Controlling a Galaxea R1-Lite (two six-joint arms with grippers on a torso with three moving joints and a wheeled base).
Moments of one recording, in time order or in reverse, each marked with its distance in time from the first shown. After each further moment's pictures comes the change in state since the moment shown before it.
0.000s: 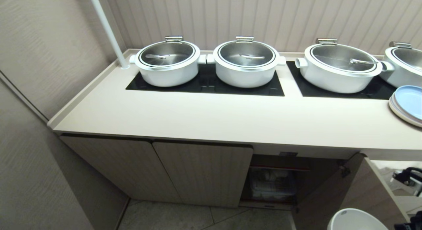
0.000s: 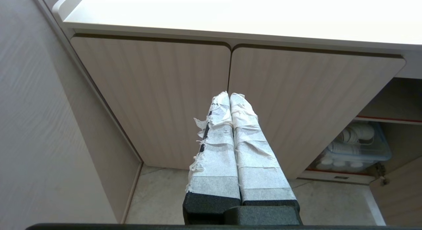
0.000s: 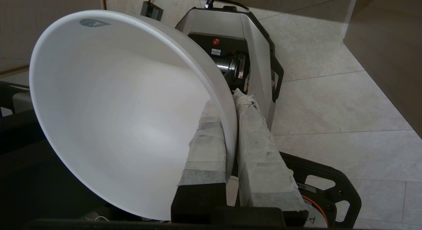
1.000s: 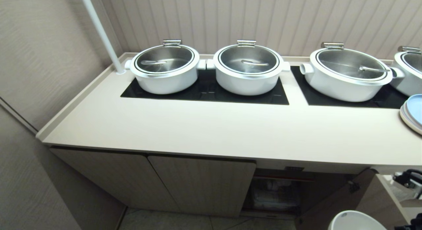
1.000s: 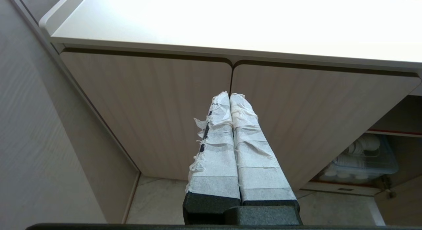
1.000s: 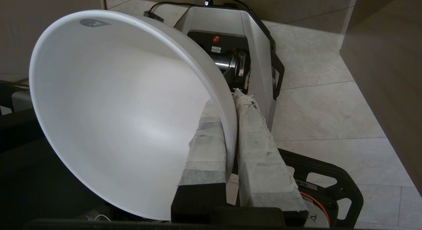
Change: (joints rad) left arm 0.000 0.000 0.000 0.000 0.001 -0.001; right arm 0.000 -0.002 0.010 0.001 0.001 0.004
